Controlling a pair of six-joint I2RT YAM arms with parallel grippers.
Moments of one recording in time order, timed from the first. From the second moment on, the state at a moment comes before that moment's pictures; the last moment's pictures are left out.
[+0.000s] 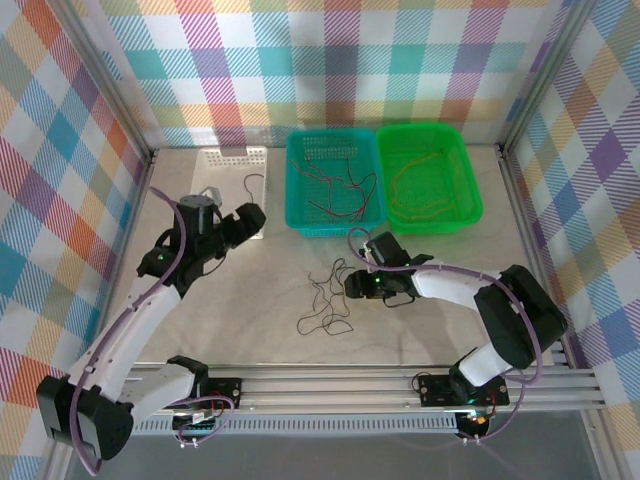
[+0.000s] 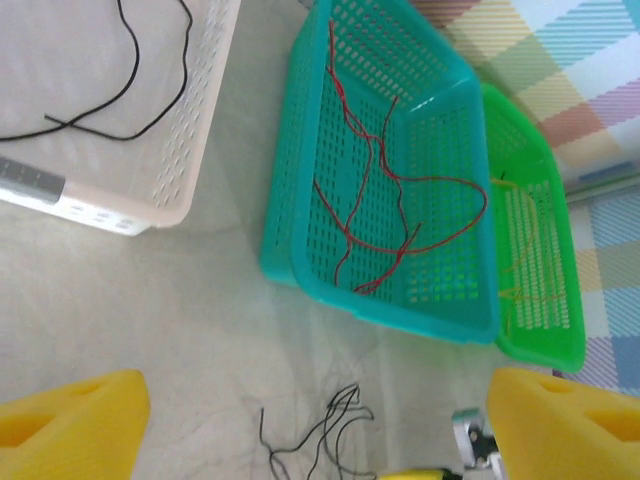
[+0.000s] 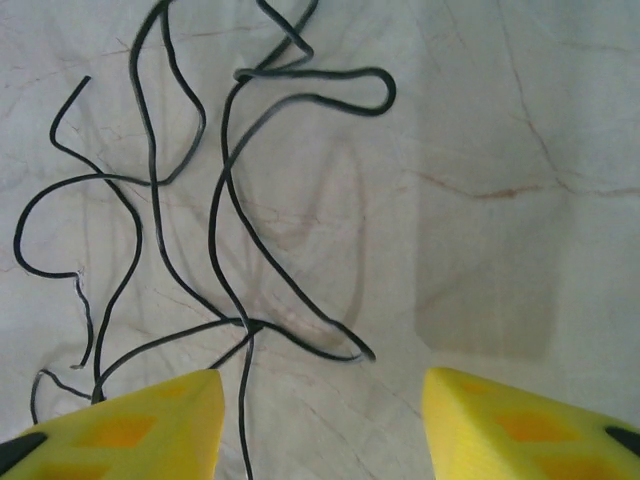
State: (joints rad) left arm -0.31 1.02 0.93 -0.49 0.09 -0.80; right arm 0.64 1.54 0.73 -0.25 -0.27 0.53
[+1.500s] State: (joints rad) left arm -0.56 0.95 0.69 0.05 0.50 -0.84; right arm 0.64 1.08 1.21 -0.47 -0.50 0.47
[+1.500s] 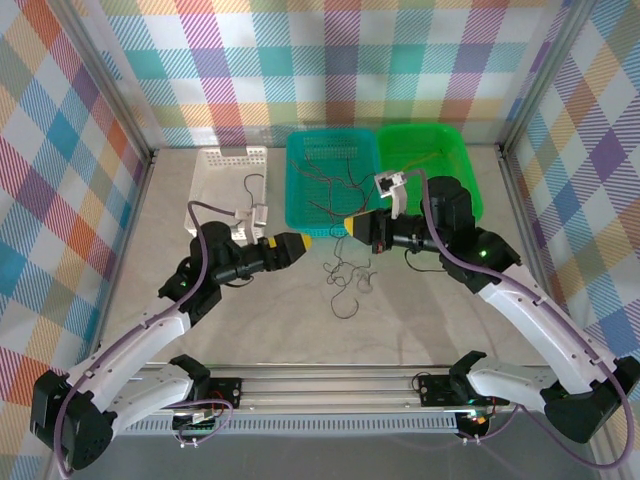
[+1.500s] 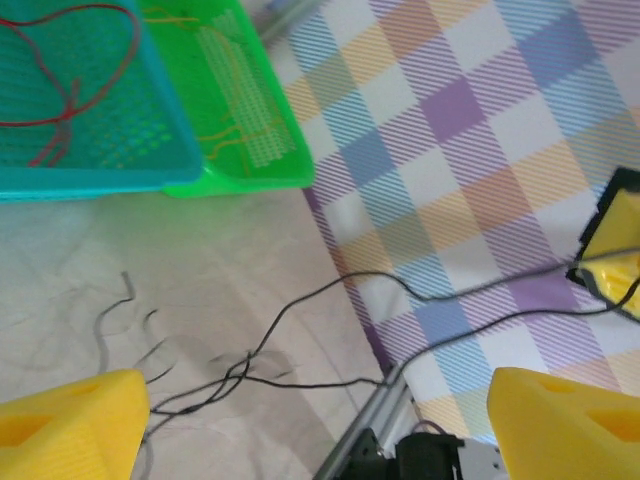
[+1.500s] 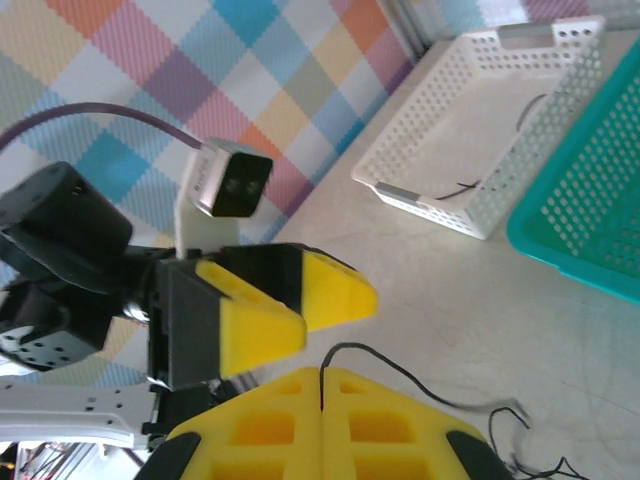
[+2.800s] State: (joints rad) left arm -0.70 0.98 0.66 0.31 0.56 -0.87; right arm 0.64 1.22 1.38 -0.42 -0.76 0.55
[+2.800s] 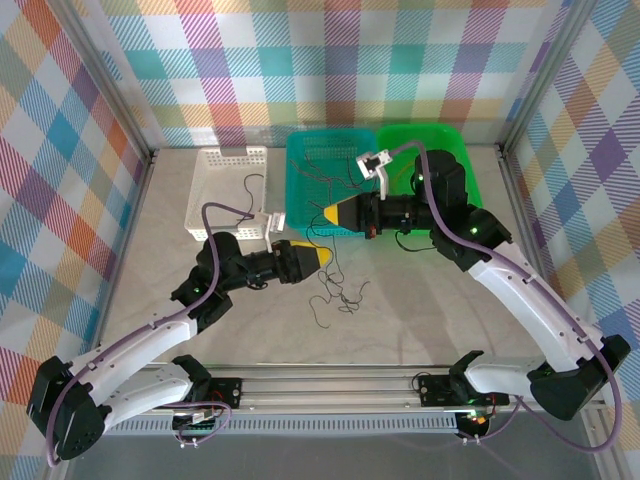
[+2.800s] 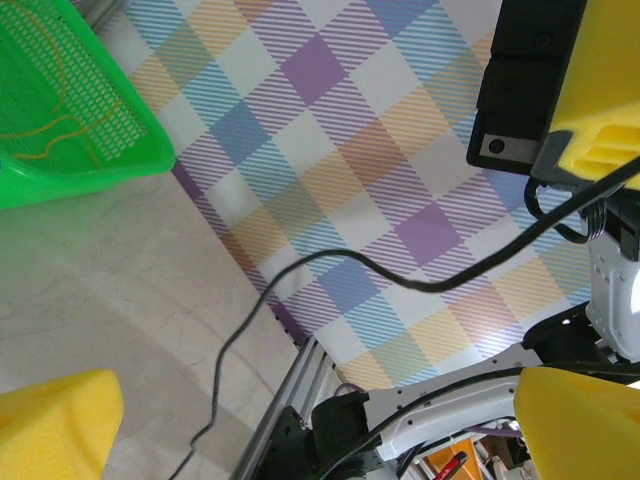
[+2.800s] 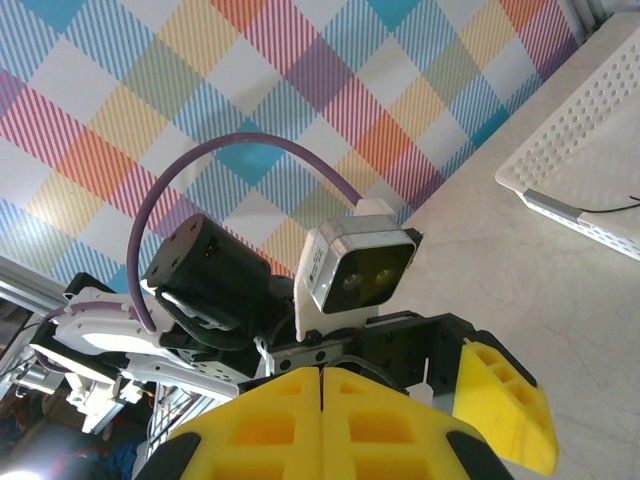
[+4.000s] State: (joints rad) left arm -0.72 1.03 0.82 0.08 0.23 -0.72; right arm 0.65 1.19 1.26 -0.34 -0.74 0.64
